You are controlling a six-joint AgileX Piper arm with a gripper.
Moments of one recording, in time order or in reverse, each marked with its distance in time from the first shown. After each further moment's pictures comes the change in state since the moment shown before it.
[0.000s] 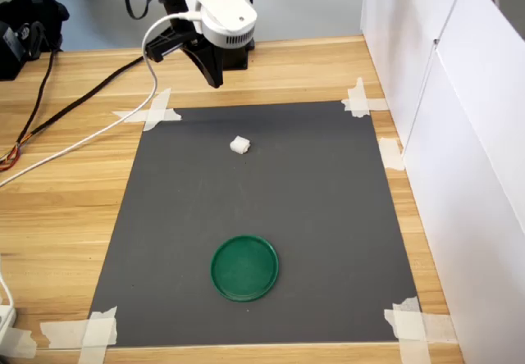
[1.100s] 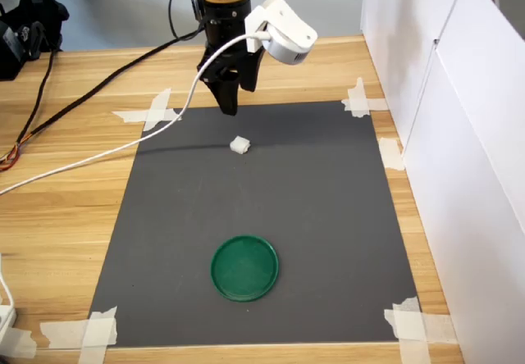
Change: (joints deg) arm 16.2 5.3 2.9 -10.4 -4.4 -0.9
